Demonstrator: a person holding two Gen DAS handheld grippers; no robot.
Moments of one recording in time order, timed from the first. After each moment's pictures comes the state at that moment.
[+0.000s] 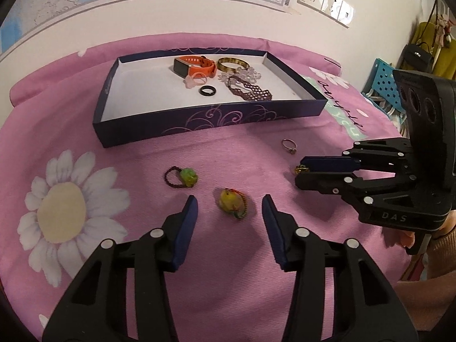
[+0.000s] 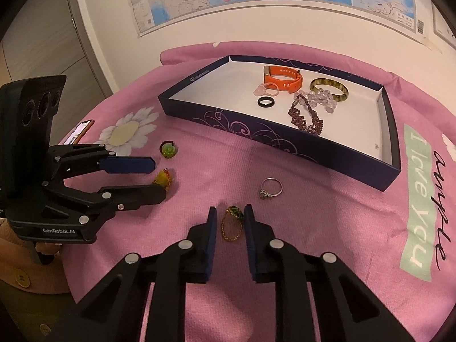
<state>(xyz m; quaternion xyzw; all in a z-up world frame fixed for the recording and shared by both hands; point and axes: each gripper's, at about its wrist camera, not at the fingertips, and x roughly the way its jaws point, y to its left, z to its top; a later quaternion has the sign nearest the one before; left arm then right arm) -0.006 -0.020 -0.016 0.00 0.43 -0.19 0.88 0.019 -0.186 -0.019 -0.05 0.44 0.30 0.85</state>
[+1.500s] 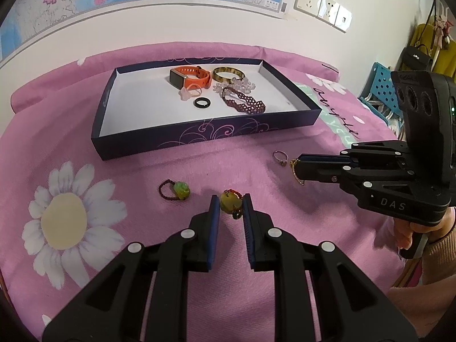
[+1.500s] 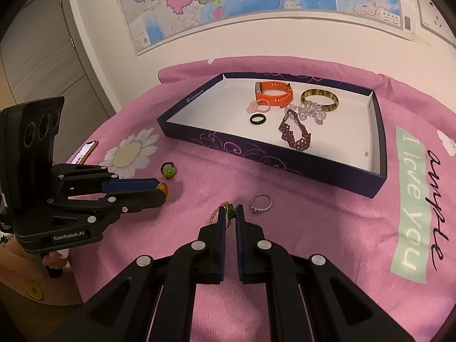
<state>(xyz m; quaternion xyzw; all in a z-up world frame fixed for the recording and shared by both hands) -0.006 -0.026 -0.004 0.00 0.42 -0.19 0.89 0.022 -0.199 -0.006 -0.01 0.42 0.31 0.86</state>
